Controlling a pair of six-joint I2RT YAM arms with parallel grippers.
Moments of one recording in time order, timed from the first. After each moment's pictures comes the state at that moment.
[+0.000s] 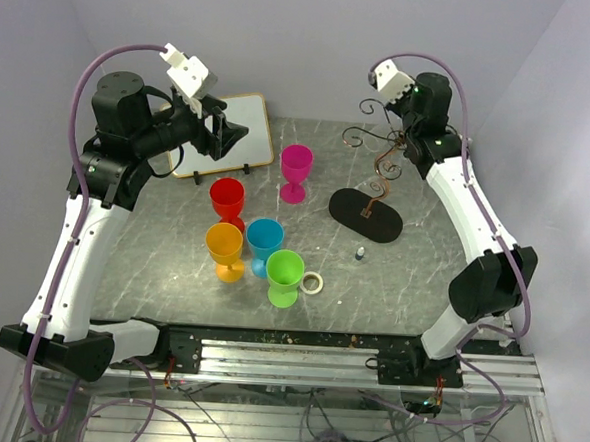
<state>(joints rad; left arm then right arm) -0.25 1.22 1.61 -0.48 0.58 0.17 0.28 1.68 1.70 -0.21 0.37 -0.98</state>
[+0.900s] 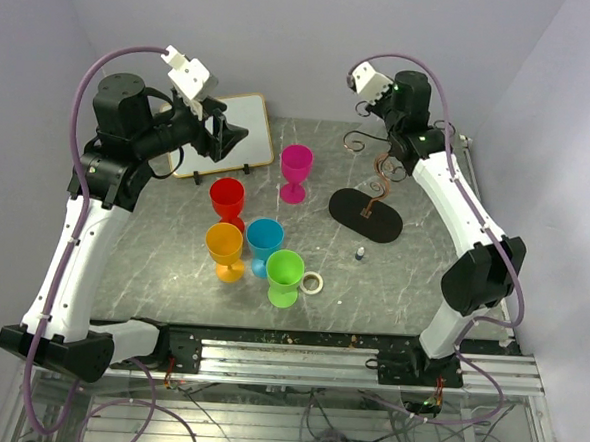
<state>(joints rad) -0.25 1.21 1.60 -0.48 0.58 0.18 0.34 1.75 1.77 -0.25 0.33 -0.97</state>
